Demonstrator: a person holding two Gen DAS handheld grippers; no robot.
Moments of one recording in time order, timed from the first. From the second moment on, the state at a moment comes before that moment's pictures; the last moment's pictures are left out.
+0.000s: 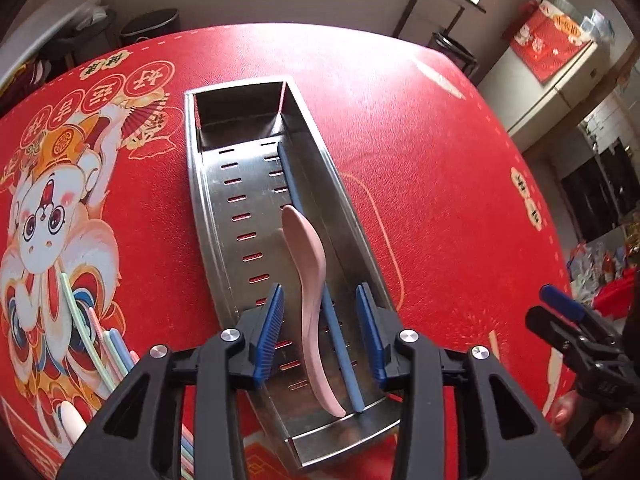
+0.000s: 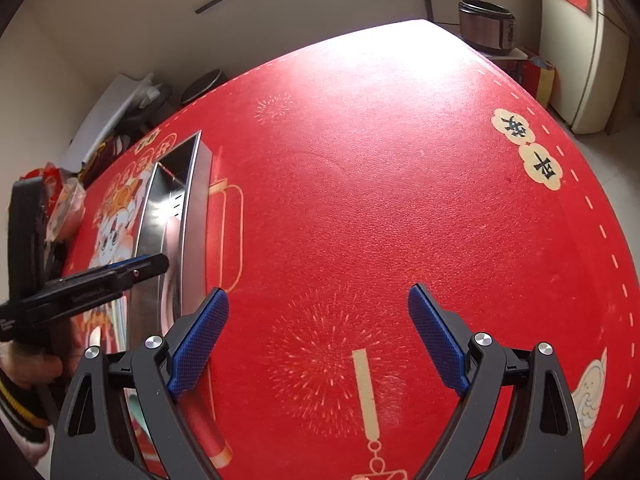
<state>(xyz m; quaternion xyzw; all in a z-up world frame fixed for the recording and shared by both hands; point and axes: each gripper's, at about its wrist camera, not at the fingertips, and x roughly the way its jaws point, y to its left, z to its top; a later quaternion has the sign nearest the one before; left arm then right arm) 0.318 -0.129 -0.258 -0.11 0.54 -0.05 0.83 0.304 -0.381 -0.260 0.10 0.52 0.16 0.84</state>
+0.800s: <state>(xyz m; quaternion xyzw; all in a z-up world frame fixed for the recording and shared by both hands) 0.106 0.054 -0.236 -0.21 0.49 0.05 0.84 0.224 -0.253 -0.226 0.06 0.50 0.18 0.85</state>
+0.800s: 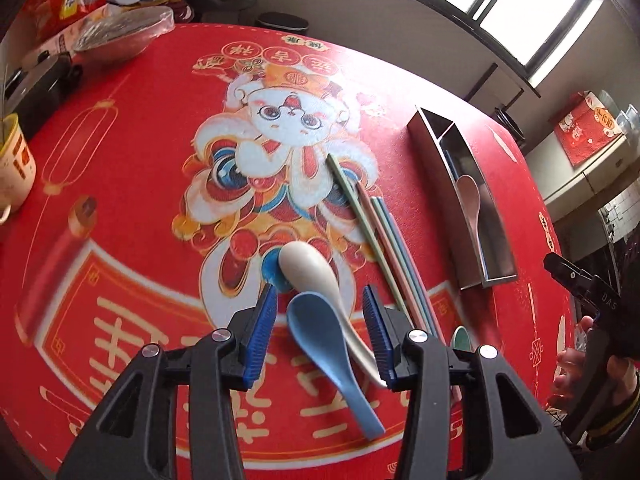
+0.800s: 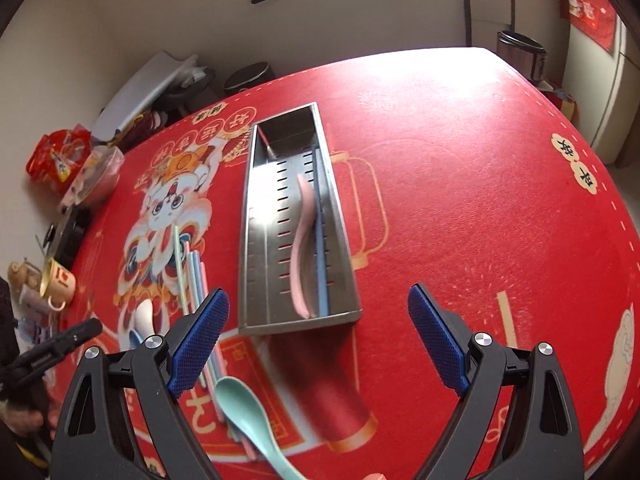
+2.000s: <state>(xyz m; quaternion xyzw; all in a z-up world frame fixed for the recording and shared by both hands) 0.091 0.033 -0.259 -0.20 0.51 -0.01 0.84 0.155 -0.246 -0.293 -0.04 0.64 0.28 0.71</state>
